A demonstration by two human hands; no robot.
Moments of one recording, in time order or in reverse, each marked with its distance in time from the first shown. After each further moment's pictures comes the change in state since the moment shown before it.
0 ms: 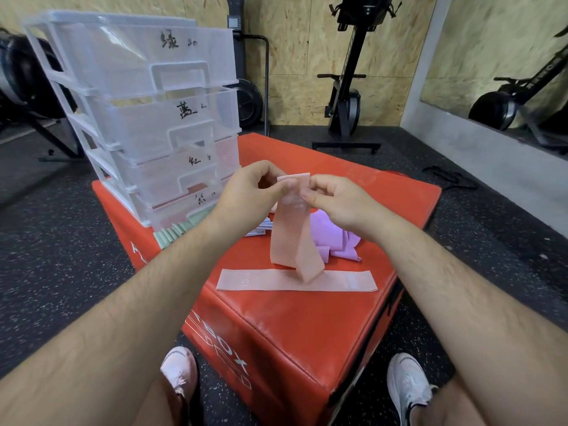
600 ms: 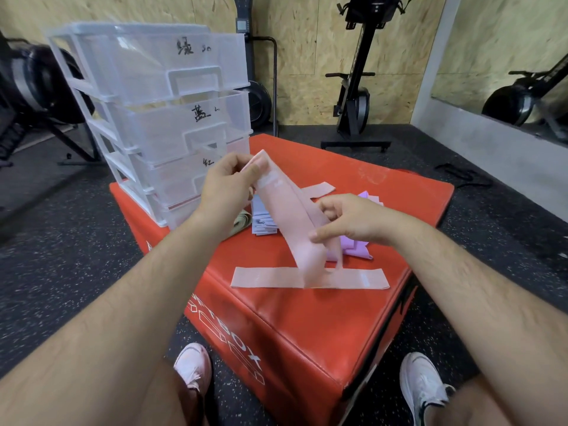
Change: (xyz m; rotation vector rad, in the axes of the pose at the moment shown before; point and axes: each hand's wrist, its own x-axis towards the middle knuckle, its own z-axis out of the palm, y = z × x) left_hand 0.008 -0.021 -0.034 -0.356 0.203 -0.185; right_hand -0.006 0.013 -0.001 -0.025 -0.305 0.169
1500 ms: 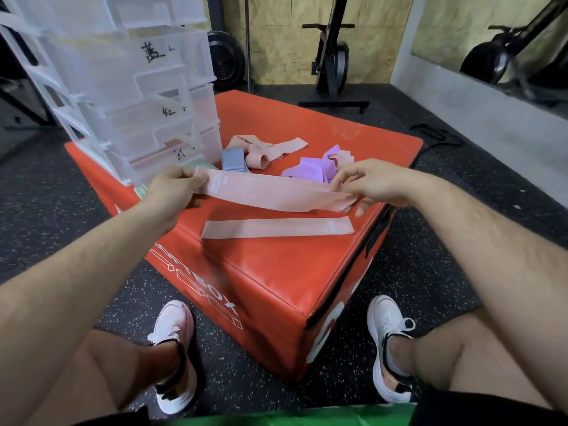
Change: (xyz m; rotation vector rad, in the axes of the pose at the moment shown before) left_hand -0.018 -0.087 -0.044 0.172 0.022 -0.317; right_hand -0.058 0.059 -0.036 0.005 0.115 0.210
